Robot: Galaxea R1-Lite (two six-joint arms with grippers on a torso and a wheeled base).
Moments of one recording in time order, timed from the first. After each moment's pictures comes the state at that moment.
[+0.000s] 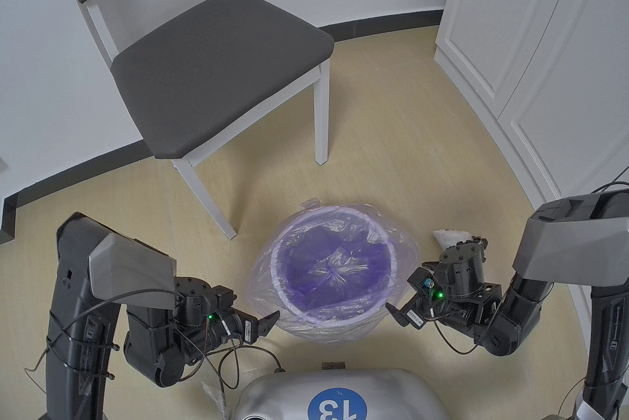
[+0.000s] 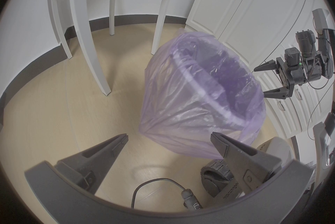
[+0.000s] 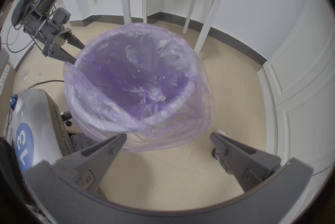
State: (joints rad) left arm -0.39 2.50 -0.46 -1.53 -0.11 -0.04; right arm 0.52 2.31 -0.62 -1.12 -0.17 -0.42
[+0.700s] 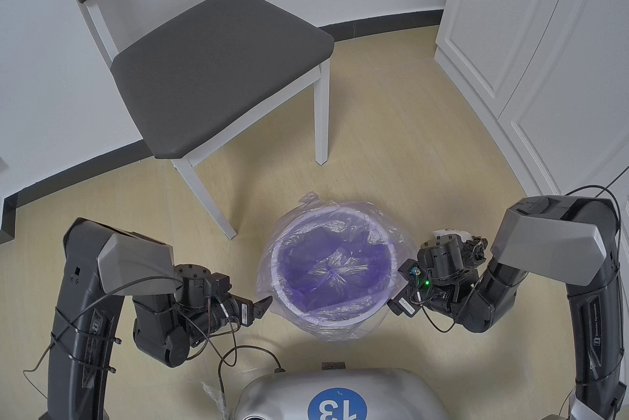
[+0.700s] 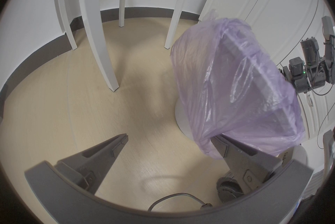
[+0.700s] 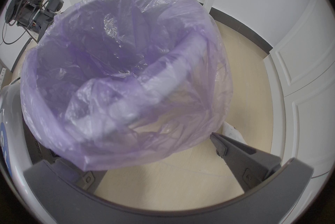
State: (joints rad) left arm -0.31 2.56 -0.60 -1.45 -0.14 -0.04; right arm 0.46 2.42 -0.85 -0.91 -0.17 -0.42
